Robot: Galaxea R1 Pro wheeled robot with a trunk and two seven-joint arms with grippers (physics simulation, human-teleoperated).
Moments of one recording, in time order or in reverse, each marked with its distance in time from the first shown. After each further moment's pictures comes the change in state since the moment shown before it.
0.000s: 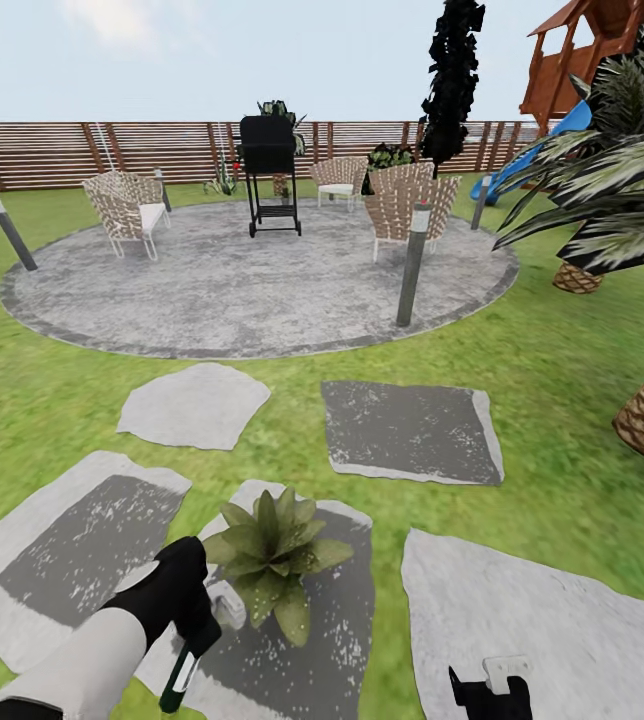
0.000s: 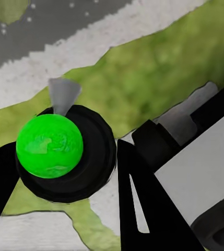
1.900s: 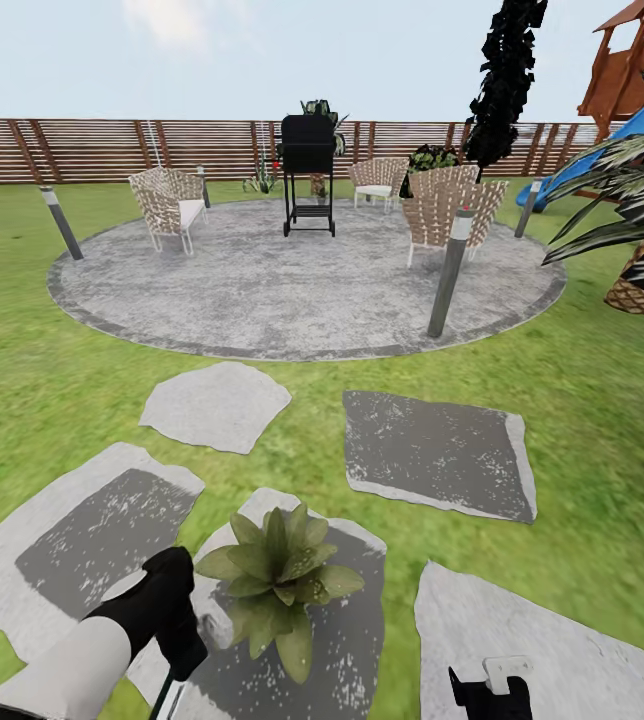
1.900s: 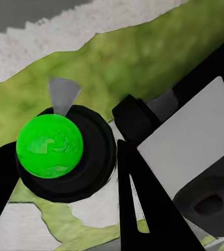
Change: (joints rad) left arm 0.018 0.046 -0.037 0.020 0.002 0.004 -0.112; right arm 0.000 0.000 0.000 0.000 0.000 0.000 0.000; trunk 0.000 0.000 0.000
